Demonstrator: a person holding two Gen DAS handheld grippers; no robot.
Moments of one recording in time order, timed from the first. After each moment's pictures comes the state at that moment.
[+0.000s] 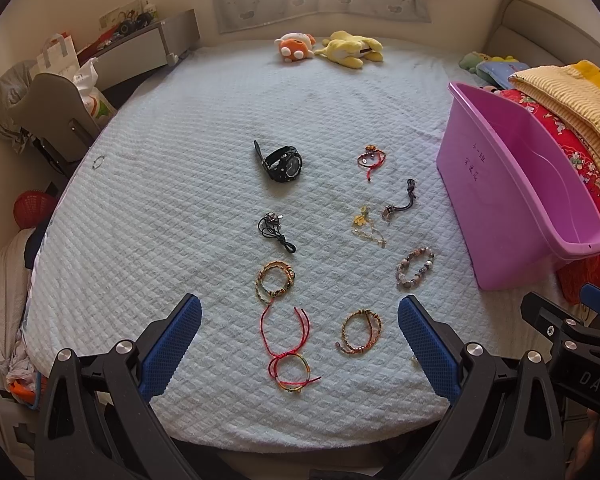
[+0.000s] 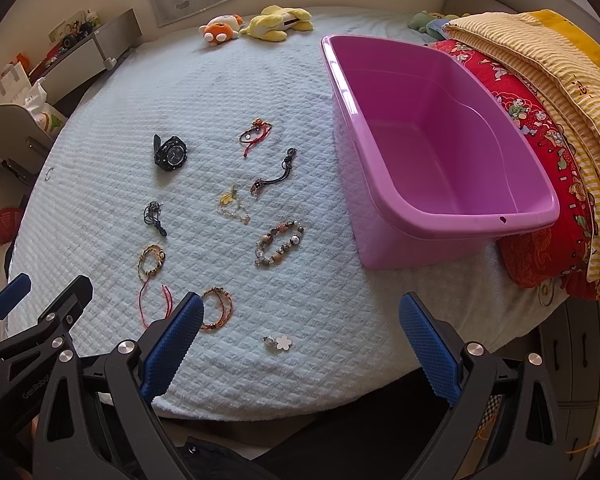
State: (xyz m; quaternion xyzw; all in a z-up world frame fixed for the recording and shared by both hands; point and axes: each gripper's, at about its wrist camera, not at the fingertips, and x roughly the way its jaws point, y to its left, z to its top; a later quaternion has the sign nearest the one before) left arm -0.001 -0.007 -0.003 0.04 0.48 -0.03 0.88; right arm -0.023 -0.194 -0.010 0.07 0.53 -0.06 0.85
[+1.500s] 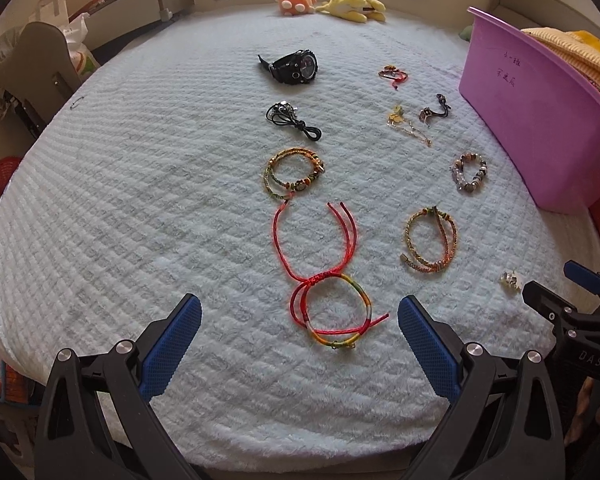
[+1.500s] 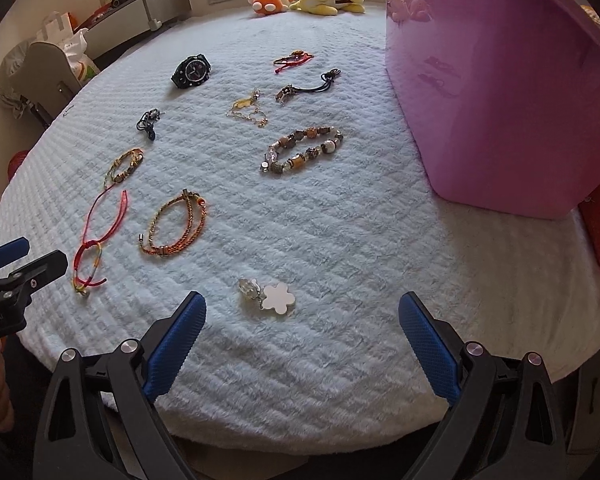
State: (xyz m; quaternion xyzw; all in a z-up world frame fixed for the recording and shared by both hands) left arm -0.035 0.049 -0.164 0.03 0.49 -0.05 0.87; right arm -0.054 -0.183 -0.190 0.03 0.49 0.02 0.87
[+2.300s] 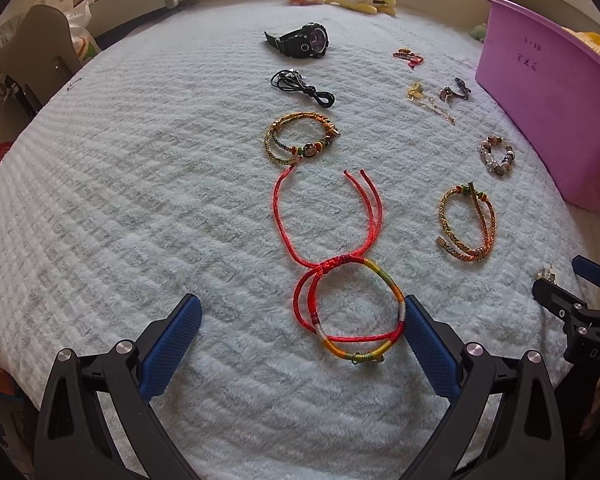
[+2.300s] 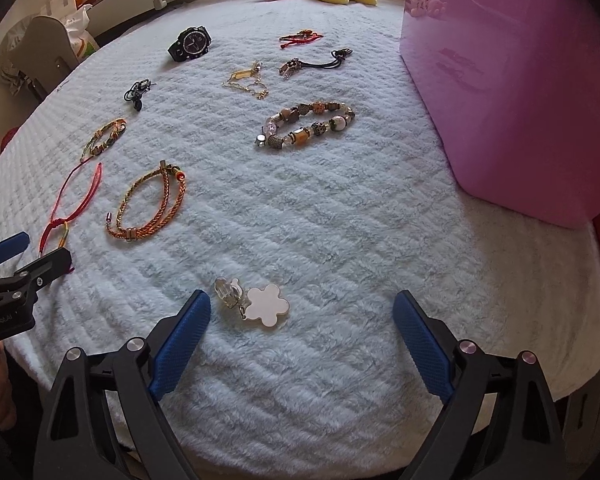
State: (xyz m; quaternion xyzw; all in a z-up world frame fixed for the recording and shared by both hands) left arm -0.024 0.051 -0.211 0.02 0.49 -0.04 0.87; right arm -0.037 -0.173 -0.221 0.00 0.51 0.02 0.86
